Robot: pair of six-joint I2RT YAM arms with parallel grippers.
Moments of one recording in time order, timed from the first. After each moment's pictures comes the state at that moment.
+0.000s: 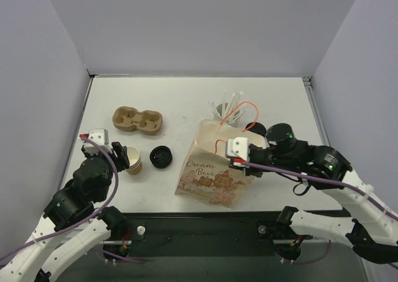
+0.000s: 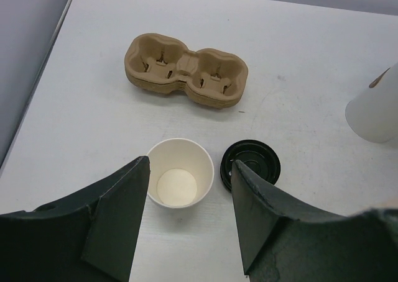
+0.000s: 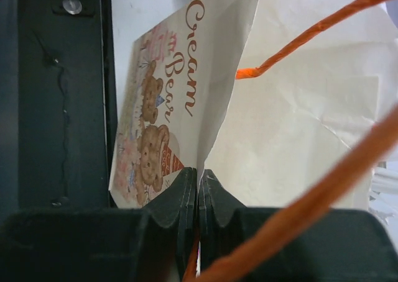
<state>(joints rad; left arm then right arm) -0.72 0.44 0.82 -0.69 -0.72 -0.33 0.87 0.91 1.32 -0.98 -0.34 -0.53</state>
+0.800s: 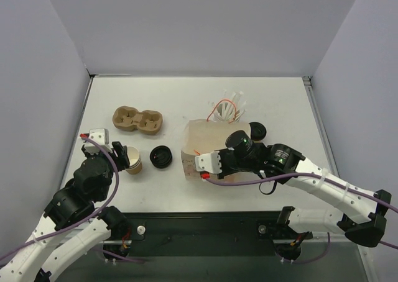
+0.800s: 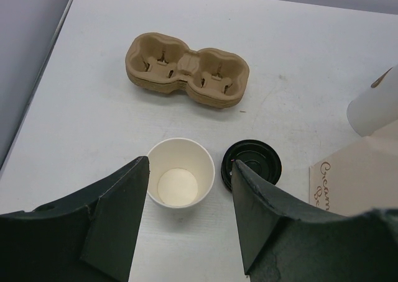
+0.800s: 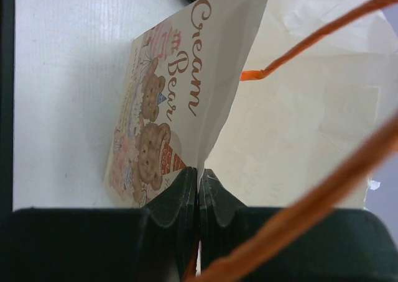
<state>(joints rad) -0.72 0.44 0.82 -0.69 -0.73 -0.33 1.04 1.12 1.16 -0.81 0.00 -0.87</state>
